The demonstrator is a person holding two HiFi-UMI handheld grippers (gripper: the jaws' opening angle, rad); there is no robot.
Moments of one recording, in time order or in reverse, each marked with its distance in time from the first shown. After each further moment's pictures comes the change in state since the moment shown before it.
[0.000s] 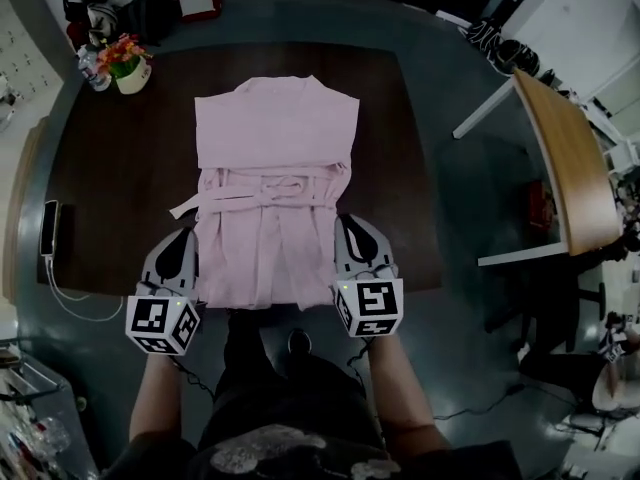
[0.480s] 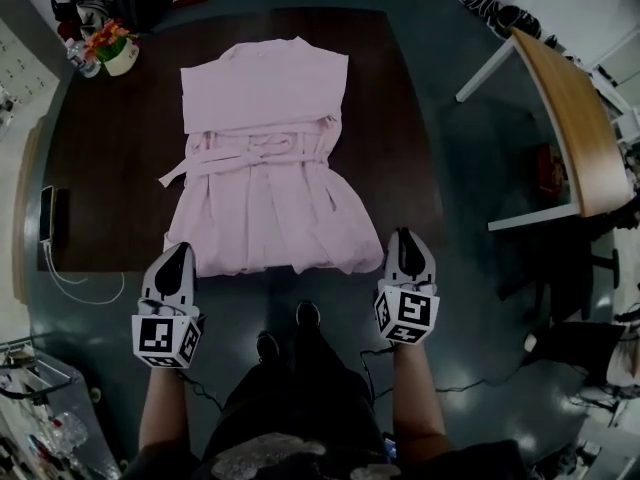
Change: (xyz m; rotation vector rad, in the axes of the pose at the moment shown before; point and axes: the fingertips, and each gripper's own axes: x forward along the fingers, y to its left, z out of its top) left arm -0.064 -0.040 -0.064 0.127 0.061 -0.011; right arm -0.128 -0.084 -0.109 0.065 0.084 -0.323
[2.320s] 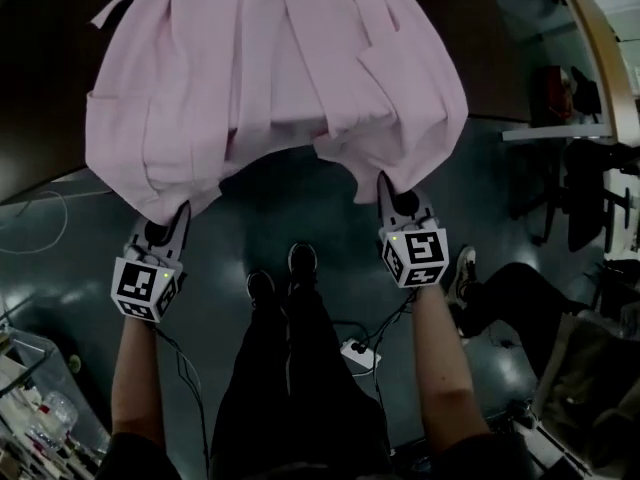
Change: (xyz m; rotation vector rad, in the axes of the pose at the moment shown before) left arm -0.021 -0.017 -0.328 0.025 0.237 -0.333; right arm -0.026 0.099 -0.280 -0.082 0.226 0.255
